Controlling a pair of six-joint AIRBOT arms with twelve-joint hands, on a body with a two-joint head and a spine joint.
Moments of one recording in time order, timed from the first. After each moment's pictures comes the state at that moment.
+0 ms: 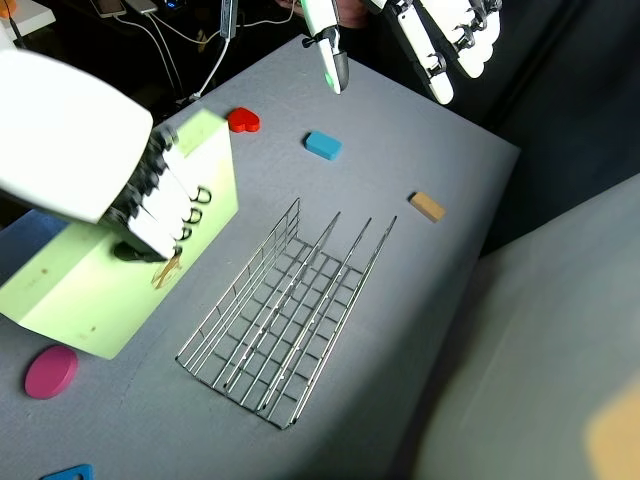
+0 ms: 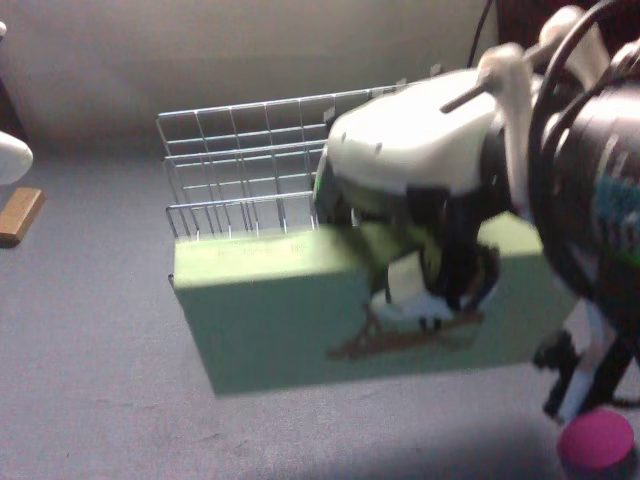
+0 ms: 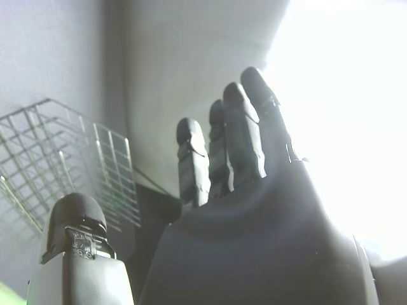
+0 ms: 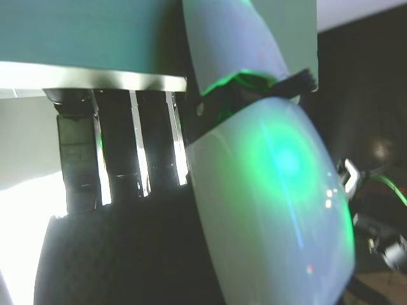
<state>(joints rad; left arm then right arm) -0.11 -0.52 0.60 1.13 0.82 0.43 -0.01 -1.12 0.53 -1.02 -0.93 0.22</state>
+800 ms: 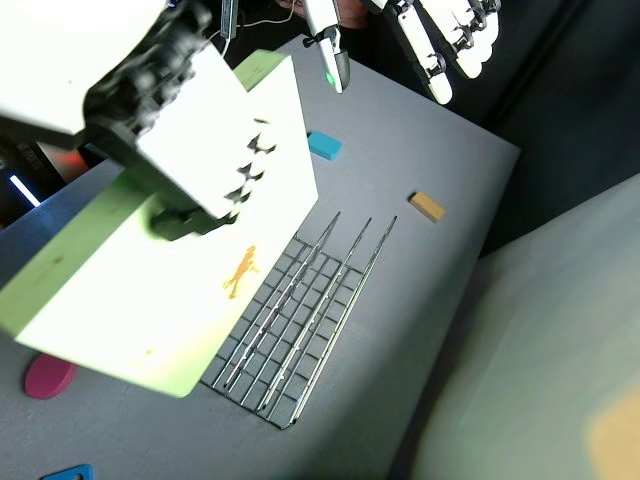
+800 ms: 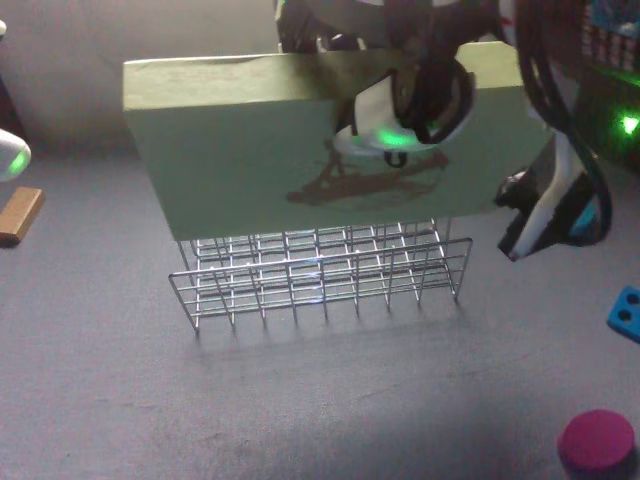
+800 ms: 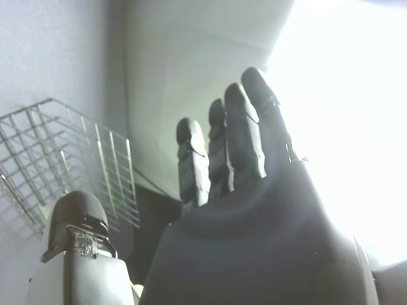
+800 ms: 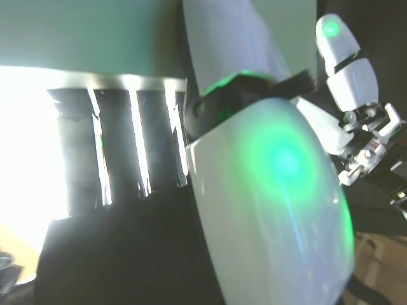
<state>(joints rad) -0.12 -0.52 0.60 1.12 0.82 0.43 0.08 -1.17 0.63 -1.16 -0.84 0.21</state>
